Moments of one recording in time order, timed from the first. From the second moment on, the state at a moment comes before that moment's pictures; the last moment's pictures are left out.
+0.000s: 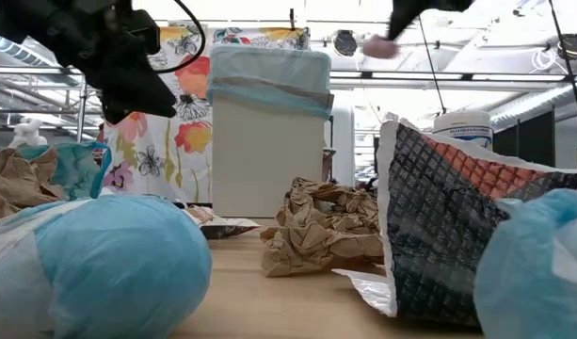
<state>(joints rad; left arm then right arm) -0.12 0.85 0.45 -0.14 -0.19 -0.57 0.10 1.47 1.60 -1.23 0.55 0.90</state>
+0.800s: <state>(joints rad) -0.02 0.85 0.50 -0.14 -0.26 -0.60 -0.35 1.58 1.60 -0.40 0.21 0.04</state>
